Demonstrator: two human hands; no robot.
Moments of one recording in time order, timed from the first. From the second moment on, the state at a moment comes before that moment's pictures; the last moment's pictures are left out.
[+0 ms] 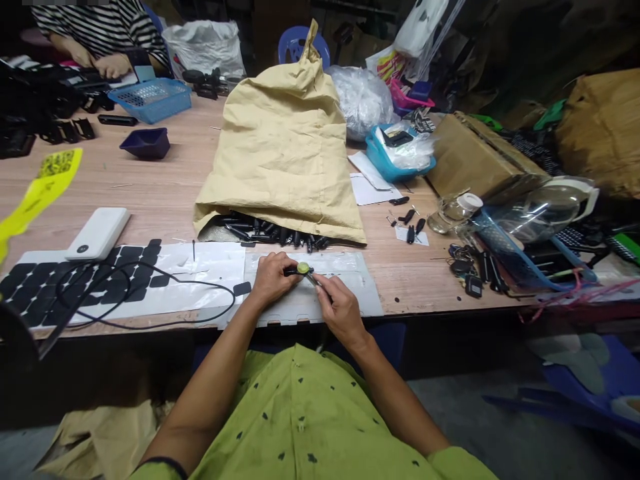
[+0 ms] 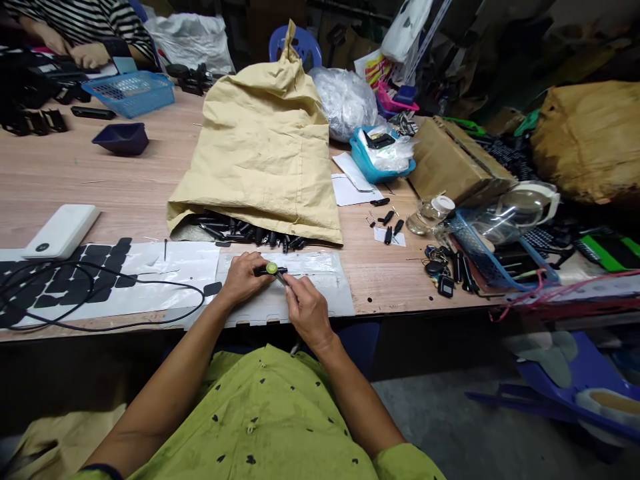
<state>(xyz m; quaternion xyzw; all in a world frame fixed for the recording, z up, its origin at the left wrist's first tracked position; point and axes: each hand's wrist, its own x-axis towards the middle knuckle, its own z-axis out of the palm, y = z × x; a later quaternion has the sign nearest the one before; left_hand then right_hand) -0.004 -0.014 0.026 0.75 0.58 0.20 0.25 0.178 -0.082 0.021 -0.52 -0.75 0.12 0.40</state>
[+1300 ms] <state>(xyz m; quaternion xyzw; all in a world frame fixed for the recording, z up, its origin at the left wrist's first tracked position) -0.023 -0.043 0.036 0.79 0.48 0.19 0.32 0.202 -0.067 -0.002 -0.63 -0.73 -0.11 0.25</state>
